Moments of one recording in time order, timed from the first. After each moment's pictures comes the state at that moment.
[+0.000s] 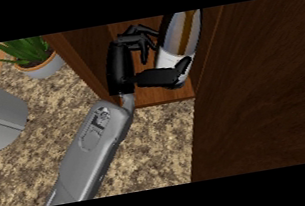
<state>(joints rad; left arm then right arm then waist) -0.75 0.00 -0.32 -1.11 0.19 0.54 -0.21 -0.57 -0.25 -0.03 -2.46 -0.13 -0.14 1.00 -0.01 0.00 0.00</state>
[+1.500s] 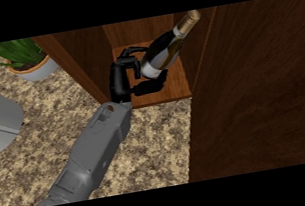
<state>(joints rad) -0.85 0.00 -0.39 -0.51 0.49 0.55 -0.68 -0.59 -0.23 -0.02 -2.44 -0.15 -0.11 0.97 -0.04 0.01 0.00</state>
